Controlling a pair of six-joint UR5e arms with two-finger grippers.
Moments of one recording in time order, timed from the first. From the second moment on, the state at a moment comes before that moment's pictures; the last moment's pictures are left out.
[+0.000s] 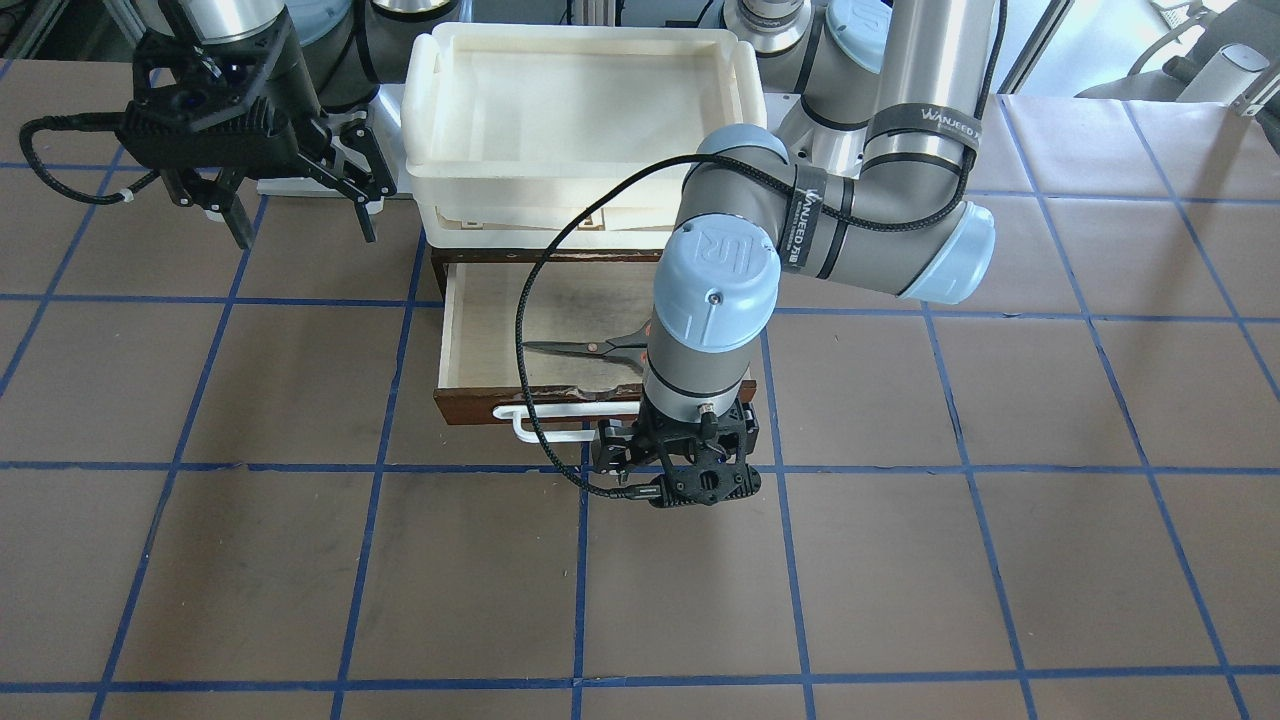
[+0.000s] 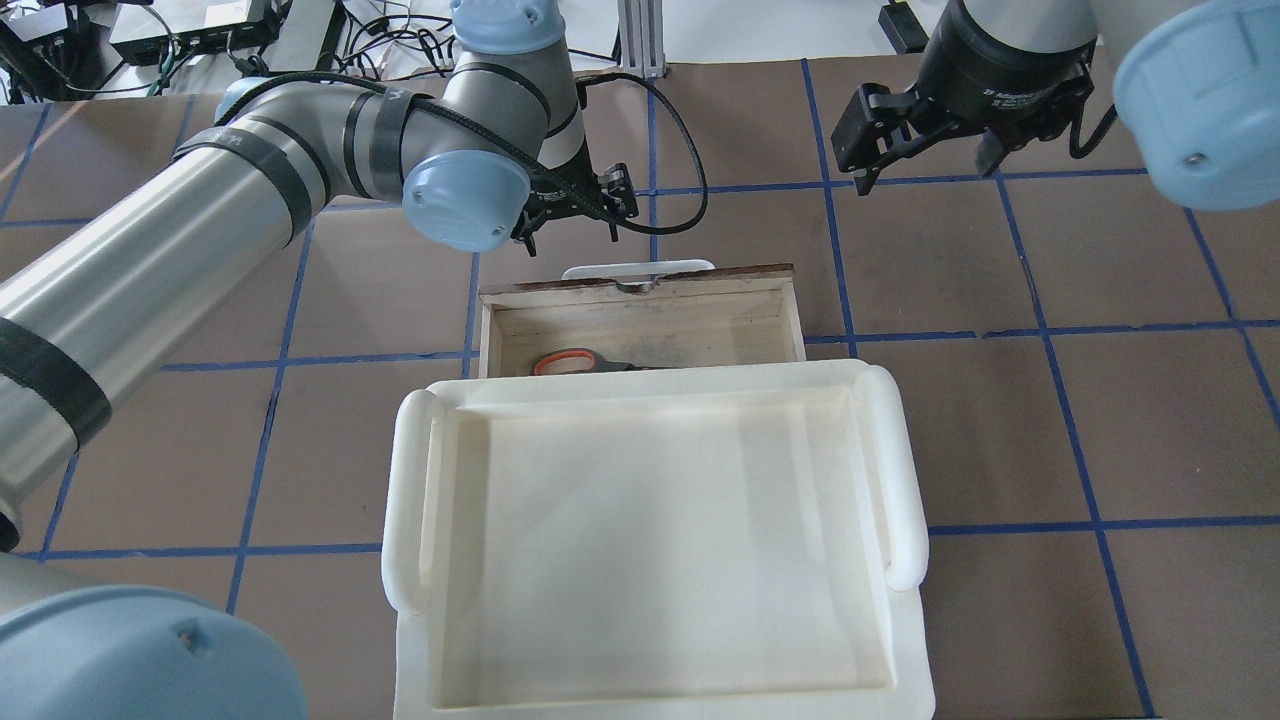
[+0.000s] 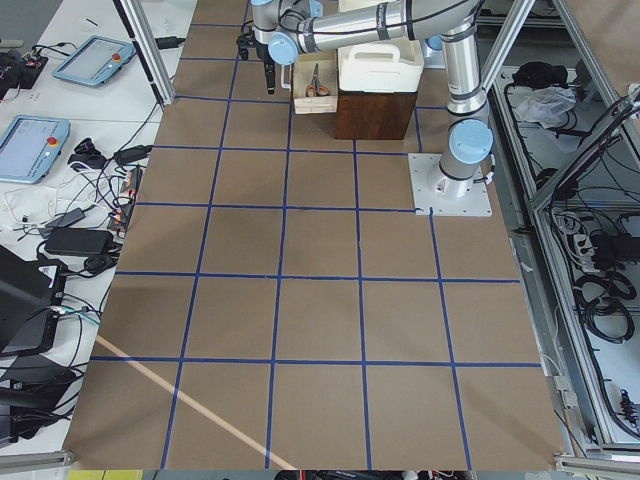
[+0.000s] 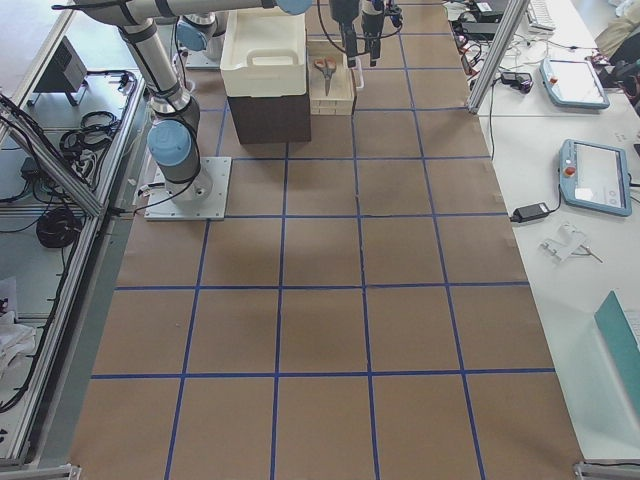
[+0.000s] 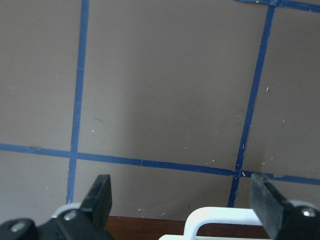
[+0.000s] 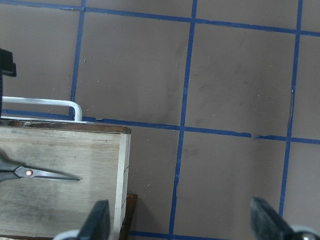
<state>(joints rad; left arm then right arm) -1.82 -2.04 -1.49 -1.14 1.57 -0.40 1.64 -1.61 1.55 -1.67 -1.58 -0.05</state>
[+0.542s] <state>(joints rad) -1.83 -2.07 -1.49 -1.18 1.56 -0.41 1.64 -1.60 1.56 -1.70 -1.57 -0.05</state>
